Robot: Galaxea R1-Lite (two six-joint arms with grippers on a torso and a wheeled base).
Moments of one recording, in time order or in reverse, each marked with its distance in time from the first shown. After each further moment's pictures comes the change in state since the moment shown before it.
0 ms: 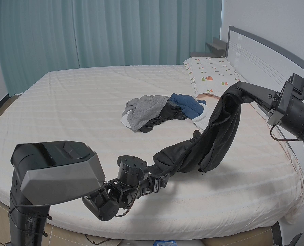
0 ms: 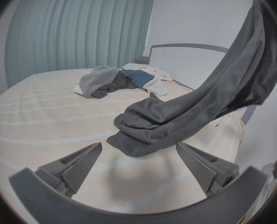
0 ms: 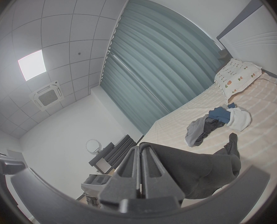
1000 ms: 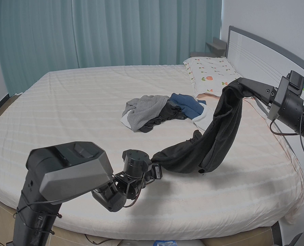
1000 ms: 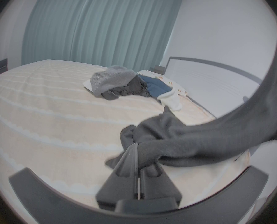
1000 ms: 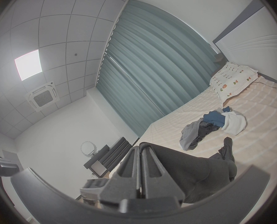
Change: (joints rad) left arm 0.037 0.116 -0.191 0.009 0.070 -0.183; right arm -0.055 0.036 -0.035 0.003 0.001 -0.007
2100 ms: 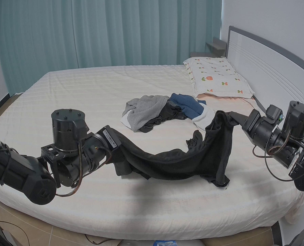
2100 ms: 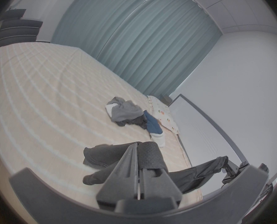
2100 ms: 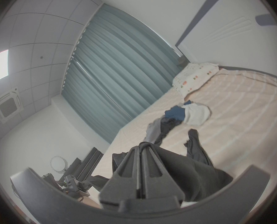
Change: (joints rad) left arm 0.074 -0.712 0.344 0.269 0.017 -0.377; right arm -0.022 0.257 0.171 -0.254 -0.298 0.033
